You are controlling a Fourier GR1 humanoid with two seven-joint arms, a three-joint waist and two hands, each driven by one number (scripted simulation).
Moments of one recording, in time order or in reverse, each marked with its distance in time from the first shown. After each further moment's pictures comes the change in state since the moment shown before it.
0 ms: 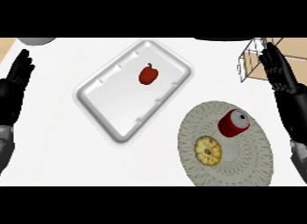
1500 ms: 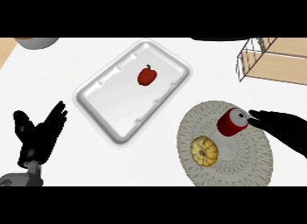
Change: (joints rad) left arm 0.240 -0.196 -0.021 0.022 0.157 -0.076 0.212; right arm 0.206 -0.506 0.022 -0.539 0.264 0.409 0.480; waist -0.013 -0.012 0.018
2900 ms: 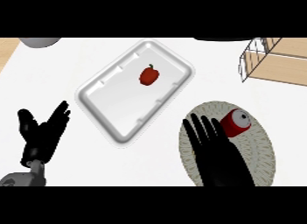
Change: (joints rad) left arm -0.002 -0.031 0.011 -0.022 -0.040 -0.013 0.038; right arm -0.300 0.594 0.600 0.211 0.711 0.126 0.725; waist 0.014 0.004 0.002
